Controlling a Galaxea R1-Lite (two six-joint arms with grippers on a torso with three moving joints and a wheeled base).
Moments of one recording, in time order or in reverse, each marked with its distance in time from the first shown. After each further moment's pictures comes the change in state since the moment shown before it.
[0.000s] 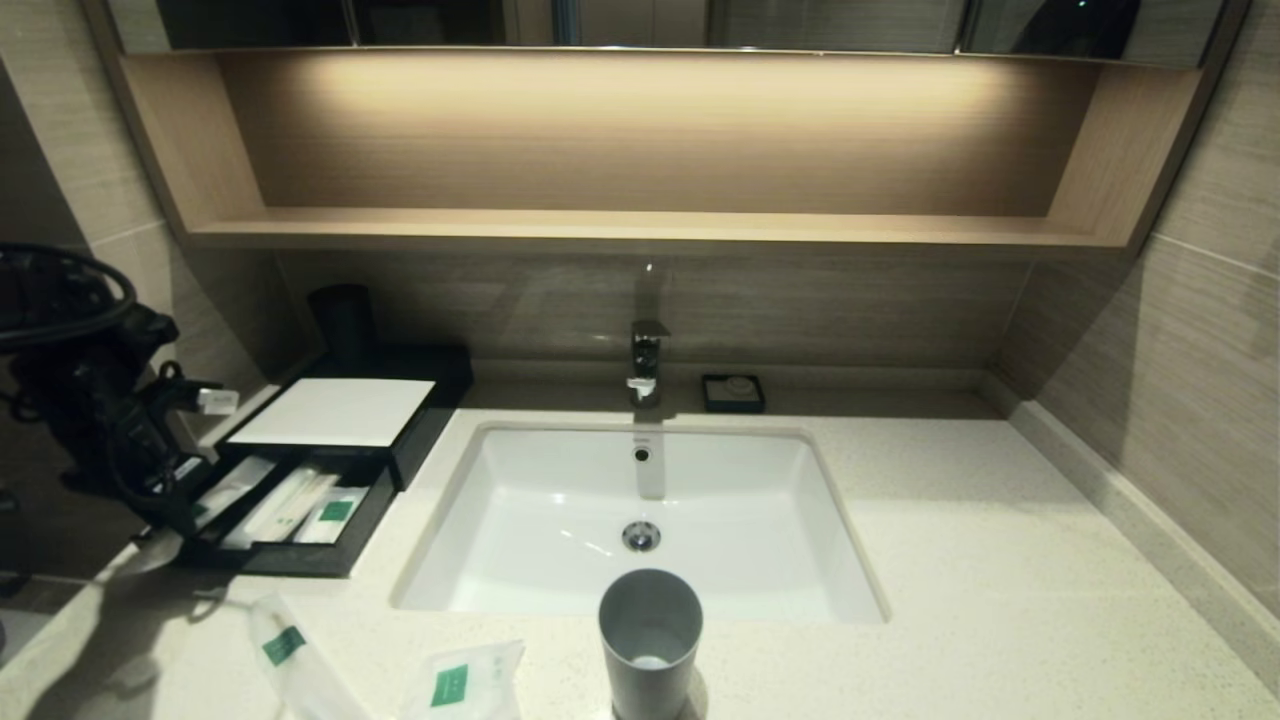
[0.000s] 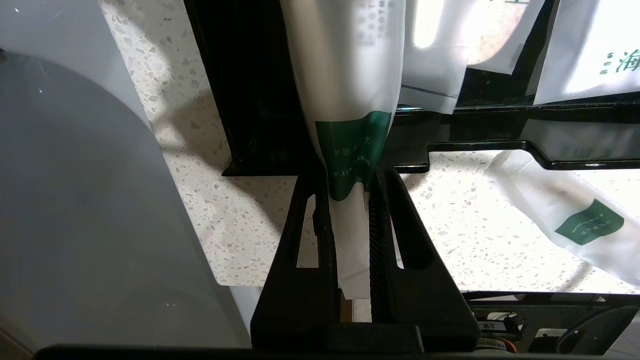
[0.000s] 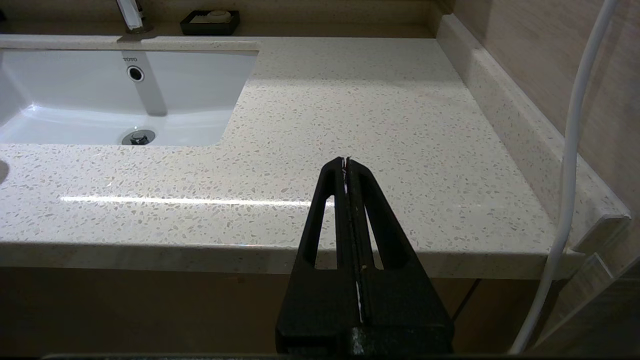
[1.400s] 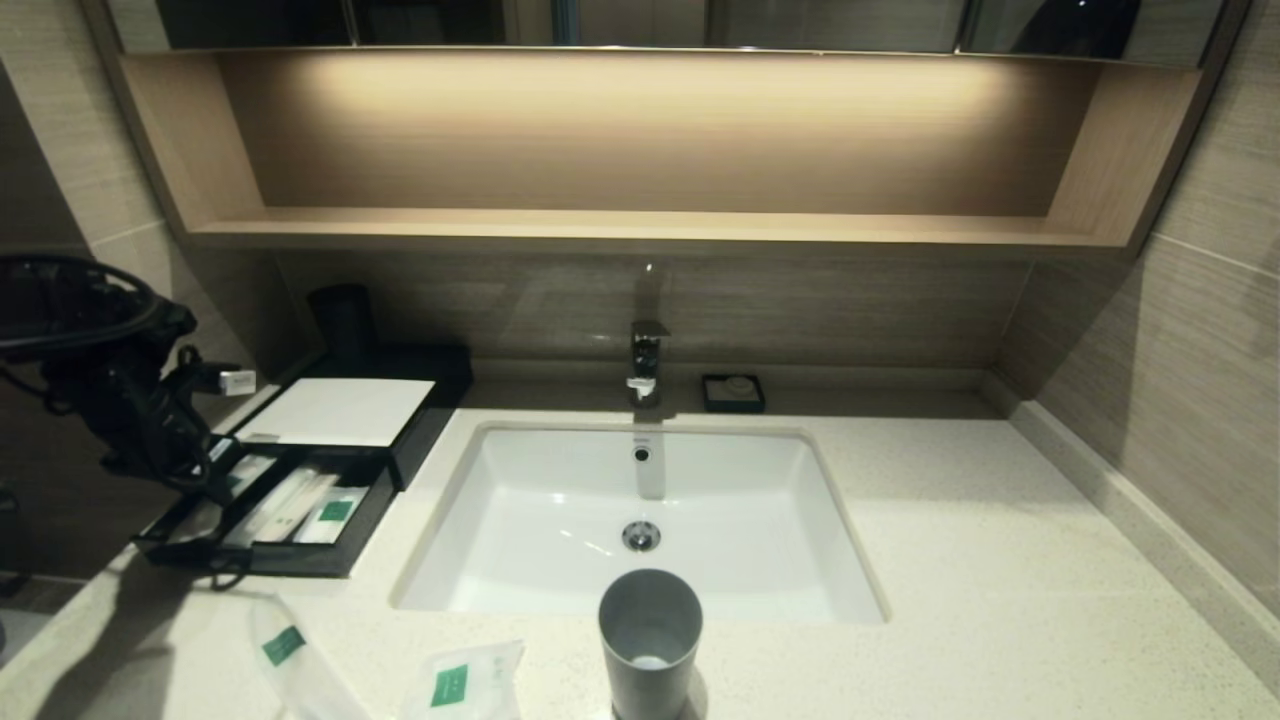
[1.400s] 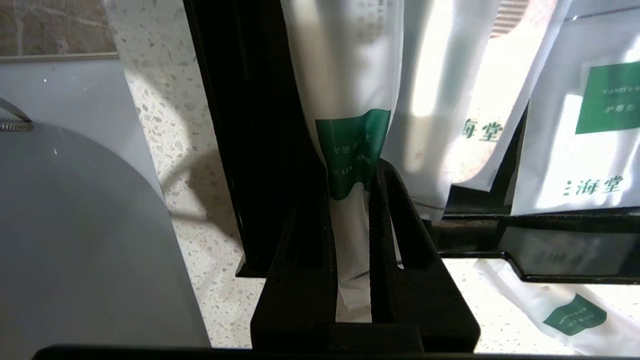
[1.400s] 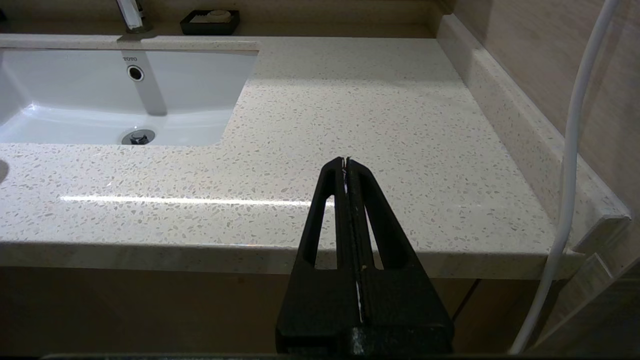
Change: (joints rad) left arm -0.021 0.031 -0.002 -0.175 -0.057 -0.039; right arm 0.000 0.000 0.000 0.000 0.000 0.000
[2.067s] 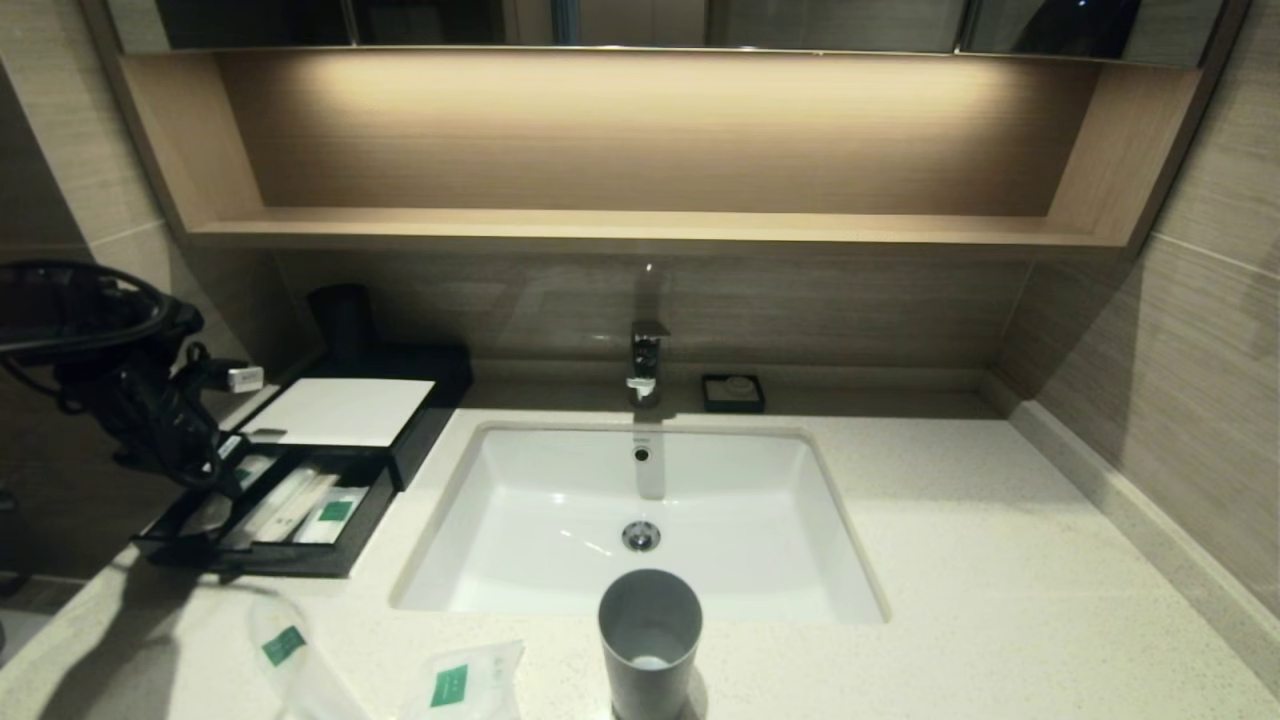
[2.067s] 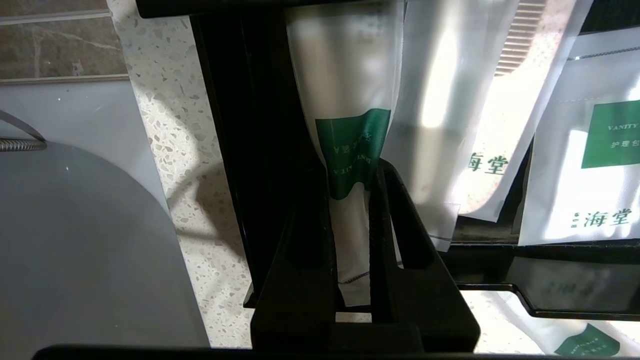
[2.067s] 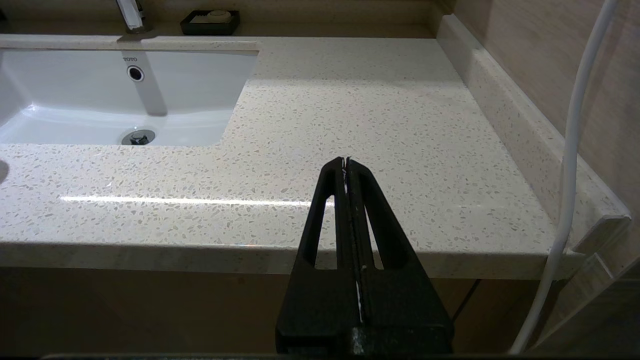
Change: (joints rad) left arm -0.005 0.016 0.000 -0.055 0.000 0.002; right arm 0.000 0.000 0.000 0.000 0.000 -0.001
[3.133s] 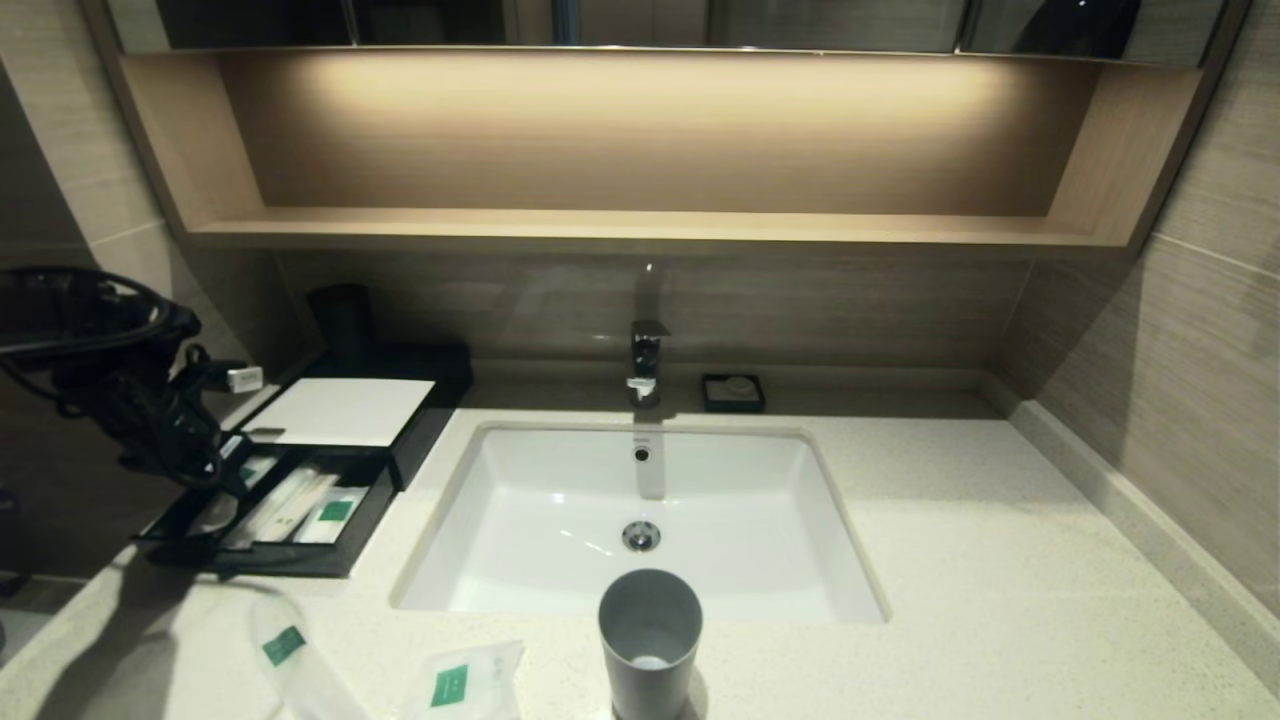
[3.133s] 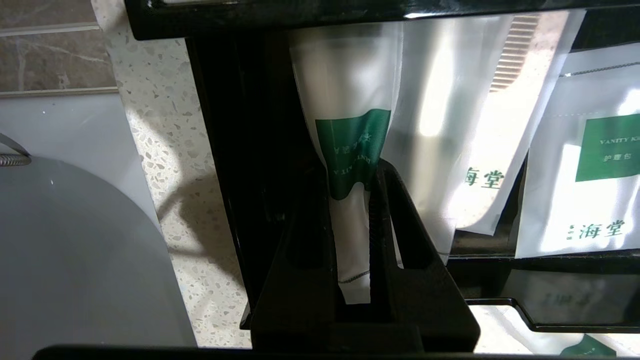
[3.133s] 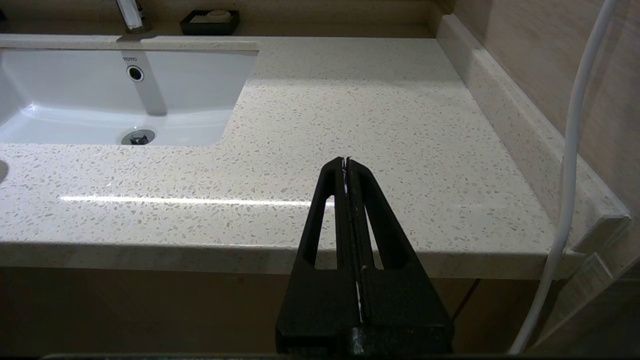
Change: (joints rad) left arm 0.011 0.013 0.001 -0.022 -0.043 0.006; right arm 0.000 0.000 0.000 0.000 0.000 0.000
